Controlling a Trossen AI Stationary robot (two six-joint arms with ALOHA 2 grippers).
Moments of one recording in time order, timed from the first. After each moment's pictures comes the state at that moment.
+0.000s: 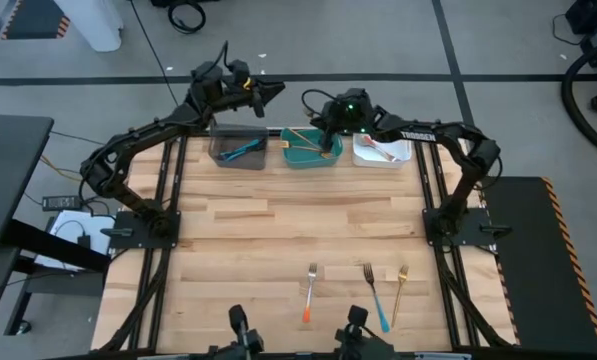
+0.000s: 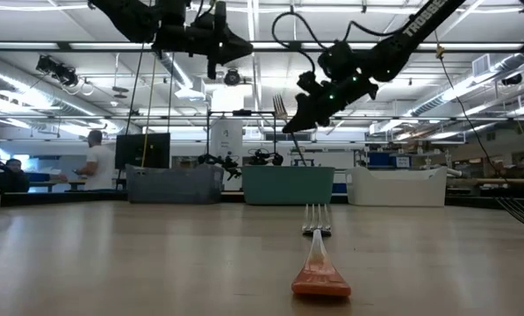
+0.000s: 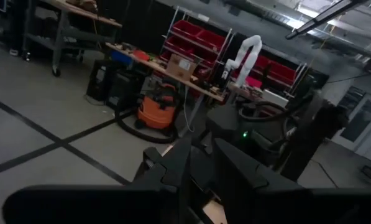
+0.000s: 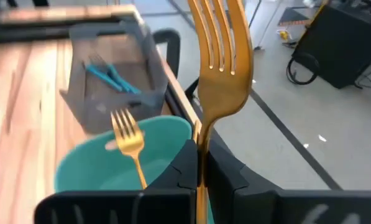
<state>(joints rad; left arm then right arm) 0.78 1.54 1.21 0.39 0.47 -0.40 -0.70 1.72 1.13 0.16 -0.23 -0.23</state>
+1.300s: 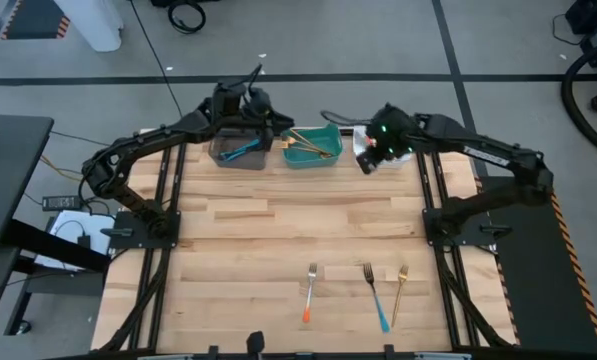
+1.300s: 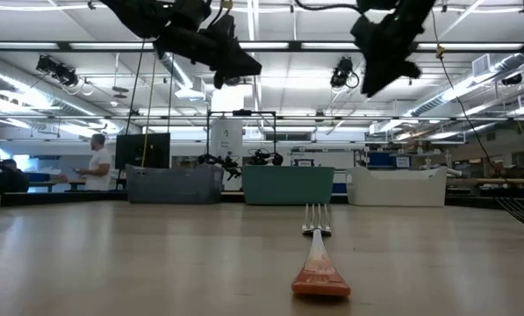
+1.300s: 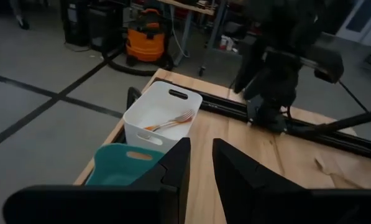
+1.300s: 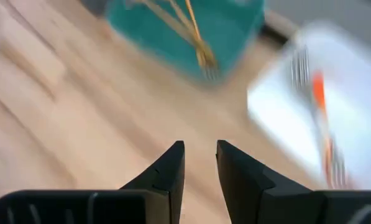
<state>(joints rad) 0.66 1.54 1.21 0.05 0.49 -0.04 -0.47 1.24 1.23 -0.96 0.07 0.42</state>
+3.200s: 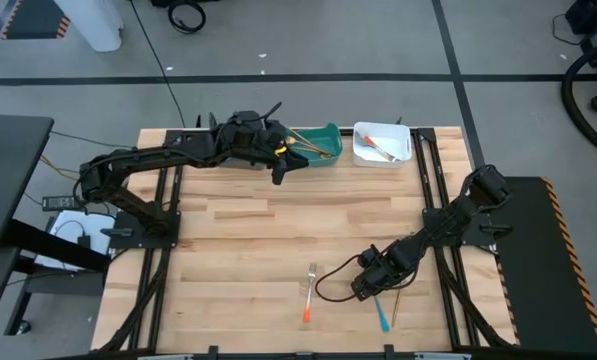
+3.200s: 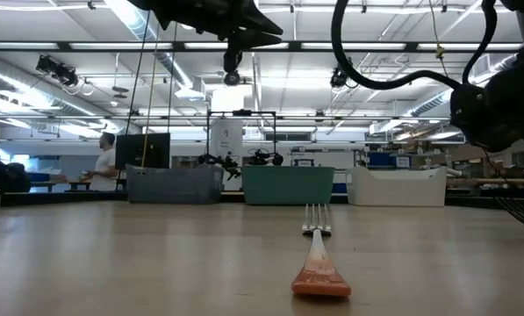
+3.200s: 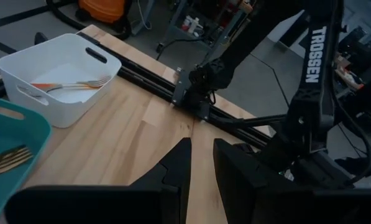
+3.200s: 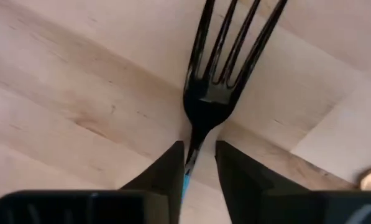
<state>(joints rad) 0.34 1.49 1.20 -0.02 0.35 -0.40 0.58 1.71 0.84 -0.53 -0.12 1.73</state>
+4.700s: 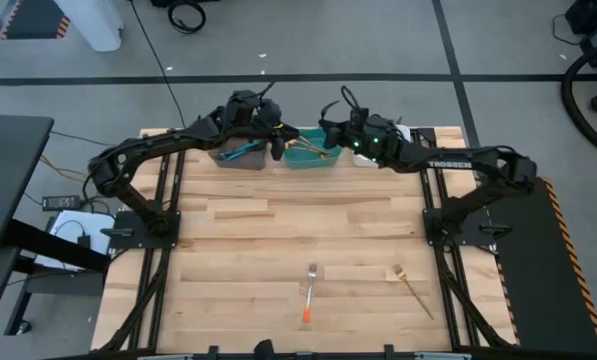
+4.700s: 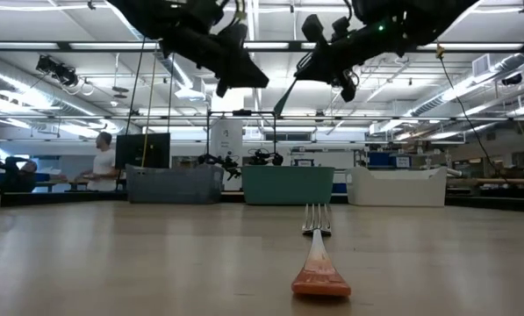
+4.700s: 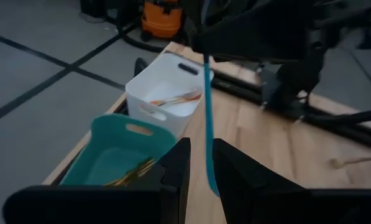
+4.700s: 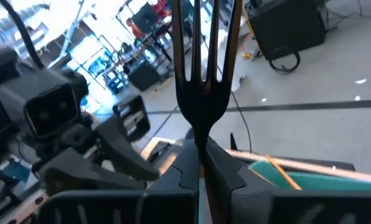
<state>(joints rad) 0.57 1.58 1.21 0.00 0.32 -0.09 -0.40 1.38 0.88 0.39 0.28 0.68</state>
